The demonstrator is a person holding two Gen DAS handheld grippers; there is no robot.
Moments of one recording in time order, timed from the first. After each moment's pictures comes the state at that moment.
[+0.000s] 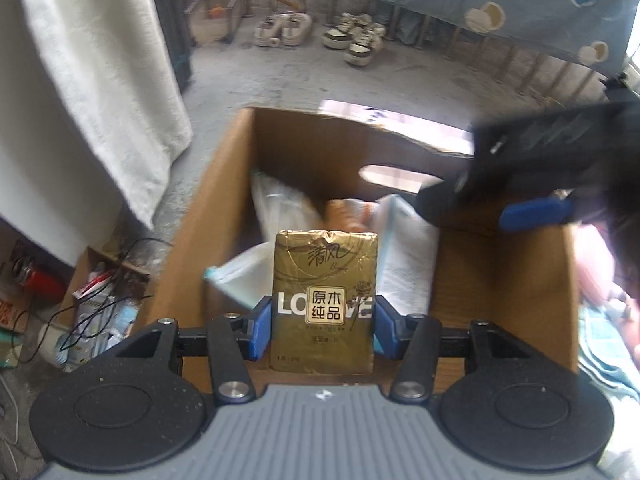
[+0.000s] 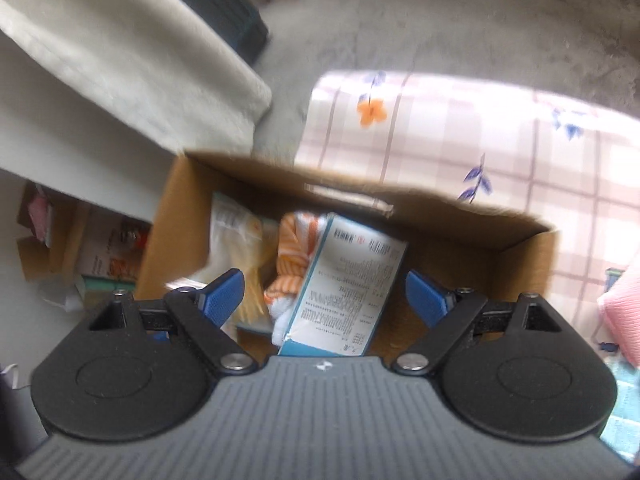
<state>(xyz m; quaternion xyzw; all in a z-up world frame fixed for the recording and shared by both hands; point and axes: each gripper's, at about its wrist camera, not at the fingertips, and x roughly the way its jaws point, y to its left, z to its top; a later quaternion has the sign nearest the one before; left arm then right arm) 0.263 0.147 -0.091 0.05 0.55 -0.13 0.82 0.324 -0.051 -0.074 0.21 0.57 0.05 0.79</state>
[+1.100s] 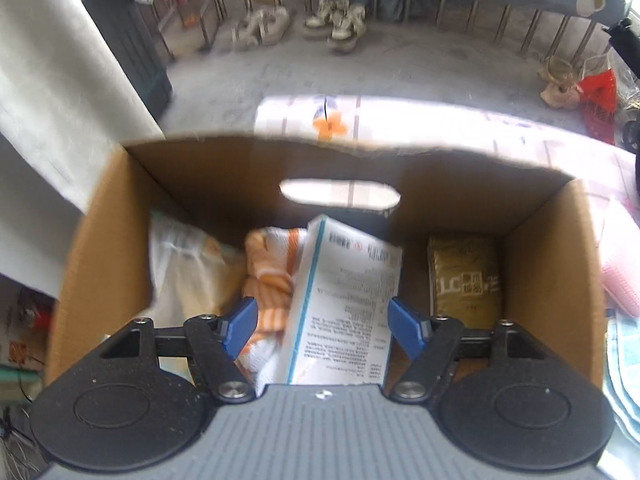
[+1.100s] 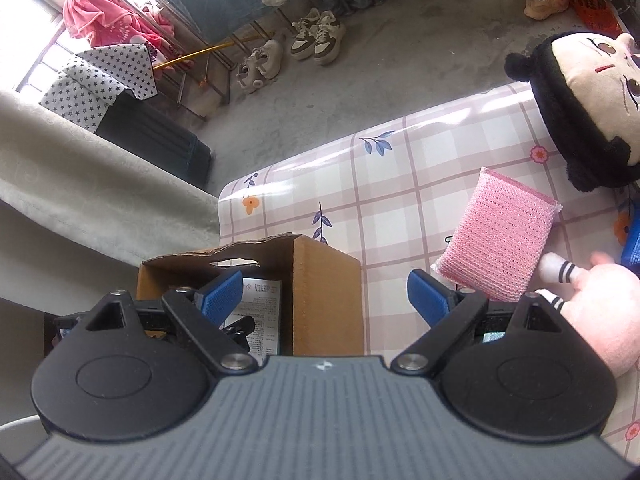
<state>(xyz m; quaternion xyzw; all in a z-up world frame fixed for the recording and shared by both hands) 0.285 0.041 -0.135 0.13 0.54 -0.13 0.82 0.210 -0.195 -0.063 0.34 0.47 -0.07 0.81</state>
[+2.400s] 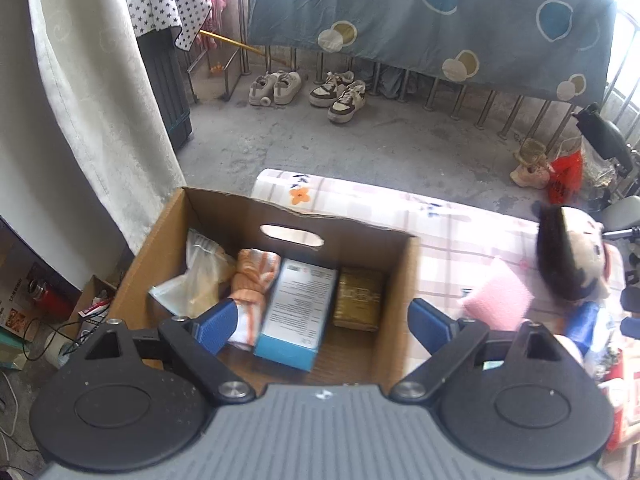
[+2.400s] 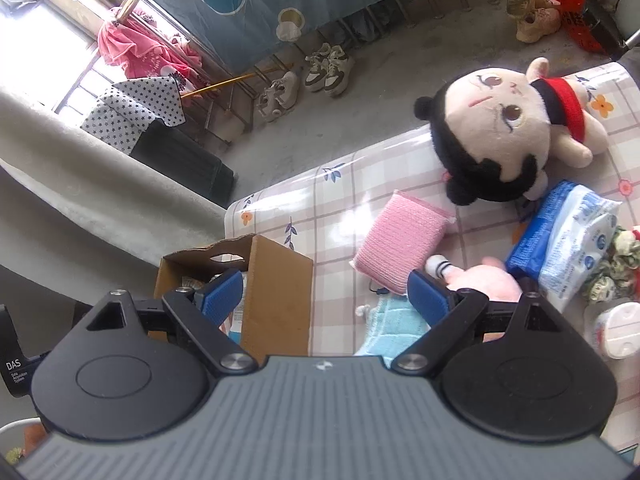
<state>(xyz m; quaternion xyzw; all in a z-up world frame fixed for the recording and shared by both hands) 0.194 0.042 -0.001 0.05 0.49 -0.12 0.86 0.075 -0.303 -0.021 0.36 0.42 -0.04 0.84</state>
